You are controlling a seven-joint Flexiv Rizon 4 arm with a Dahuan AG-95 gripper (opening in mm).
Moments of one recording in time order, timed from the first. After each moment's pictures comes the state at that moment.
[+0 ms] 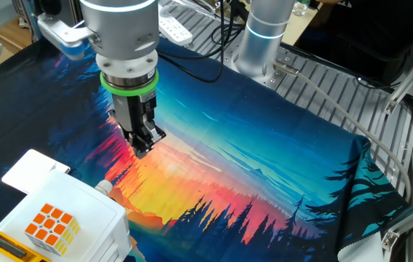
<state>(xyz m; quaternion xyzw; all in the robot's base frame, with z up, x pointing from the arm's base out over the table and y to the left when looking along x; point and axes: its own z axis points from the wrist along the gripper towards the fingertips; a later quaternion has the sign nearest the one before) 0.631 -0.019 0.198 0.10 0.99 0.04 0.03</state>
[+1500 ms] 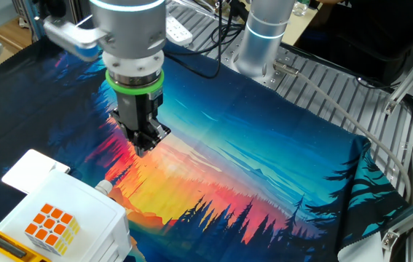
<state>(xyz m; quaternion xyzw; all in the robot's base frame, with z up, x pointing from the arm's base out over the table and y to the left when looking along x) 0.628 -0.020 0.198 0.05 1.00 0.03 0.05</state>
